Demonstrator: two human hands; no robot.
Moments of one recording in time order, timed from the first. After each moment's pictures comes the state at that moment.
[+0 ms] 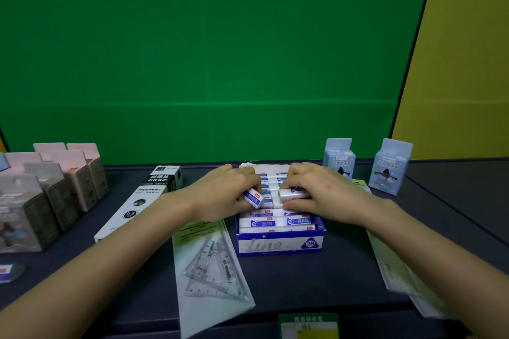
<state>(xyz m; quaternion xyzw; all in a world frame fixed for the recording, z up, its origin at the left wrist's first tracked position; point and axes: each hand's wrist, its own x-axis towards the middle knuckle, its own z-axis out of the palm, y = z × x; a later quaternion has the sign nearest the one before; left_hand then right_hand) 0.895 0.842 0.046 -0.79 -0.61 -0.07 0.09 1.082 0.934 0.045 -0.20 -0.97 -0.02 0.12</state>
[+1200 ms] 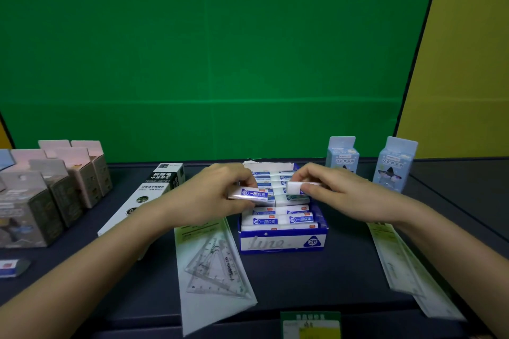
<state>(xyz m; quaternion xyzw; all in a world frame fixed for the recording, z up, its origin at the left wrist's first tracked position) 0.892 0.812 0.051 -0.75 -0.62 -0.22 -0.01 1.106 0.929 0.051 -0.22 -0.94 0.23 0.13</state>
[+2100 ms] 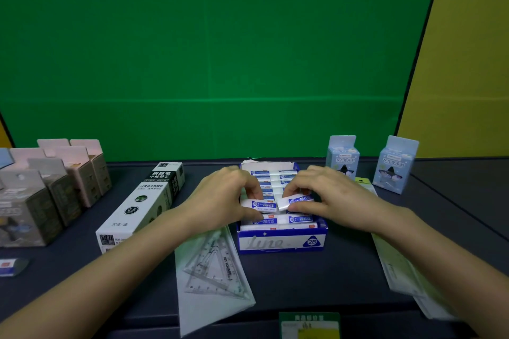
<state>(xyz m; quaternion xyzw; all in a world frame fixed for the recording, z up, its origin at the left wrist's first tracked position) 0.909 0.826 0.038 -0.70 -0.68 -0.19 0.03 1.093 0.930 0.042 -0.19 -0.97 0.02 0.14</state>
